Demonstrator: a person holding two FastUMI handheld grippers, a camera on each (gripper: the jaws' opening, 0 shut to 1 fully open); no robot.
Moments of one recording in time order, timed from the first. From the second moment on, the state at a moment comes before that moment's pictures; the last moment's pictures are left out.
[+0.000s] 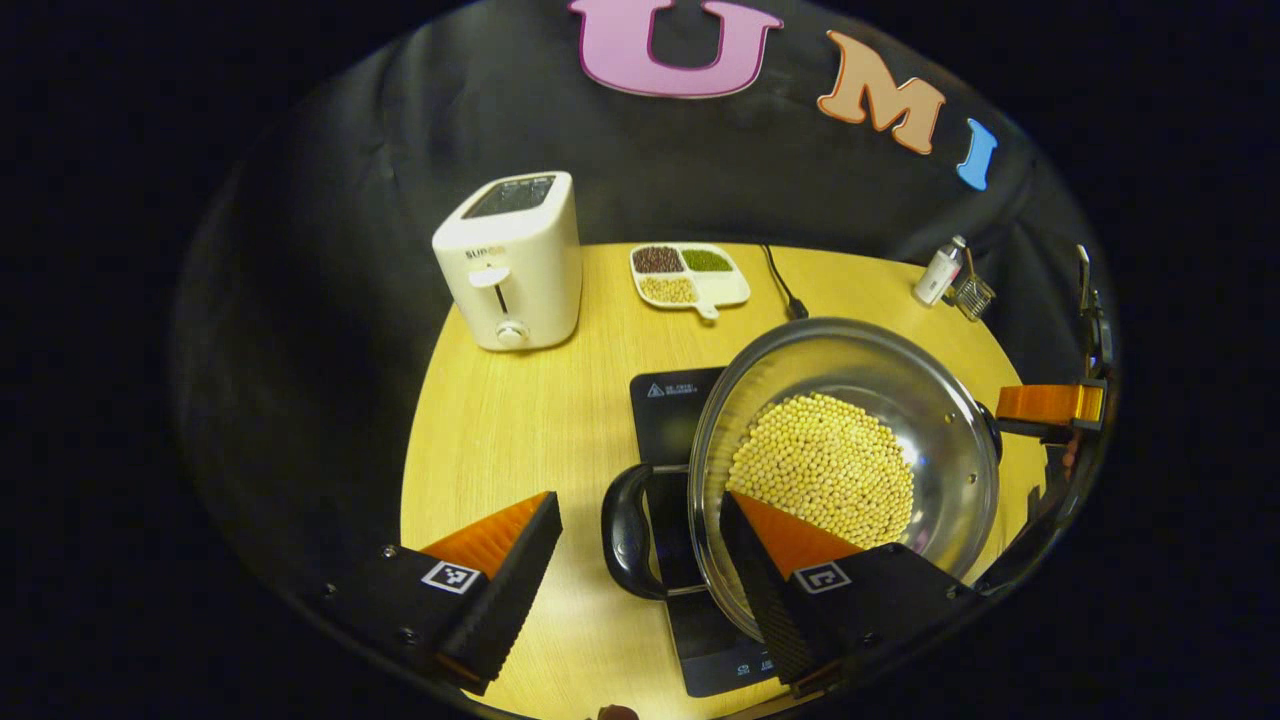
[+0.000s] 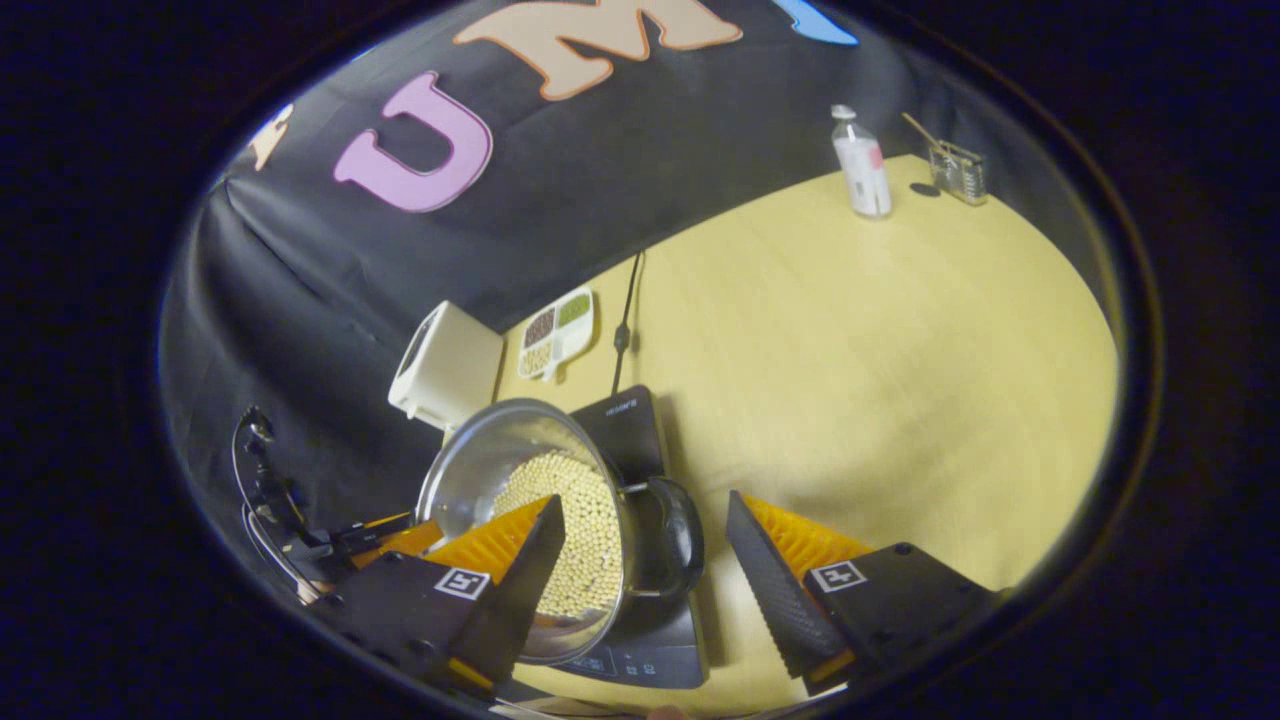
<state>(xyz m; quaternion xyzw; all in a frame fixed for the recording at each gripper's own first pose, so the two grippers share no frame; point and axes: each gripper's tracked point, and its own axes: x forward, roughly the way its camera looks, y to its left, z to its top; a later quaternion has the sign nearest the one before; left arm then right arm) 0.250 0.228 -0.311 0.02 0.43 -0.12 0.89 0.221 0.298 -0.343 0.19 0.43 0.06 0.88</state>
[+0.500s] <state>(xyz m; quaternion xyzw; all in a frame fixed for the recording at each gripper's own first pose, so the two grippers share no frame) 0.237 0.139 -0.196 0.03 0.30 -0.14 0.94 0.217 0.229 -0.229 0.13 0.30 0.04 0.94</state>
